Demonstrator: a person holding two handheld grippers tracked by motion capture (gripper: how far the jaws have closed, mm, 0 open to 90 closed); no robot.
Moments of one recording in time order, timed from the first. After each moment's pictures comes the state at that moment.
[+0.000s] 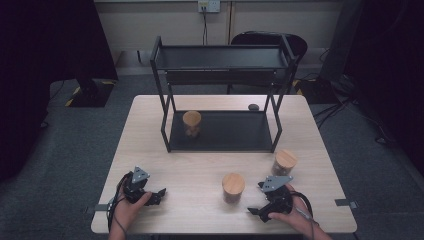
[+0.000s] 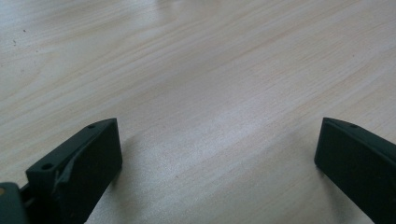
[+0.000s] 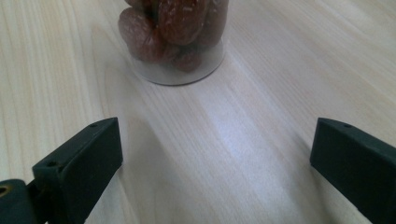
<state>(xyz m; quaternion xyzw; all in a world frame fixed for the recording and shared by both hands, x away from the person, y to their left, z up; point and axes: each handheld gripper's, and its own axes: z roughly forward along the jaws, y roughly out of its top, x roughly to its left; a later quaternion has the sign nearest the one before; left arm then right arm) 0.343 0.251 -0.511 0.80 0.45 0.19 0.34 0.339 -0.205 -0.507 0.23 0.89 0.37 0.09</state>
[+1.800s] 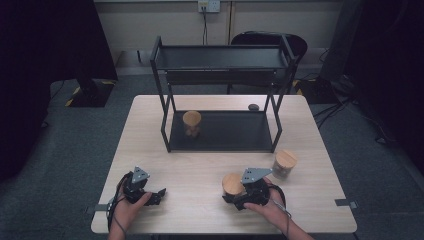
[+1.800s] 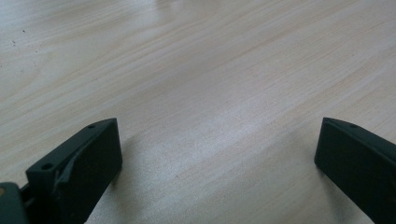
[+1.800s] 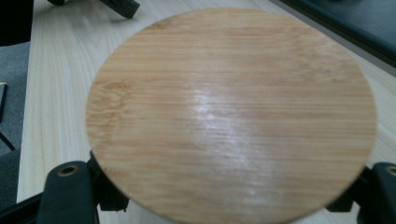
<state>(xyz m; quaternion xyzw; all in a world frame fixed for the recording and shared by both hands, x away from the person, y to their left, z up) 0.343 0.251 -0.511 0.80 0.45 0.19 0.34 0.353 -0.141 -0.494 0.22 0.86 0.46 0.07</state>
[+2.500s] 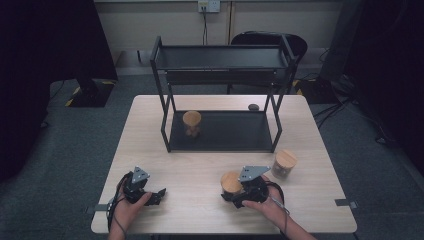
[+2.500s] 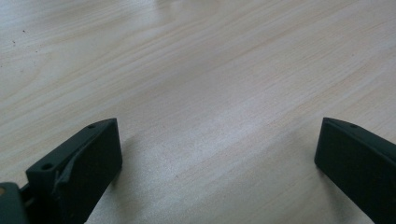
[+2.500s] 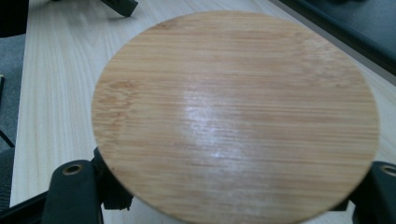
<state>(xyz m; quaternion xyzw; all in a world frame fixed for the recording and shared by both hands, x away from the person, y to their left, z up) 0.343 0.251 -0.510 0.80 0.45 0.19 0.34 0.359 -0.135 -0.489 0.21 0.87 0.44 0.07</state>
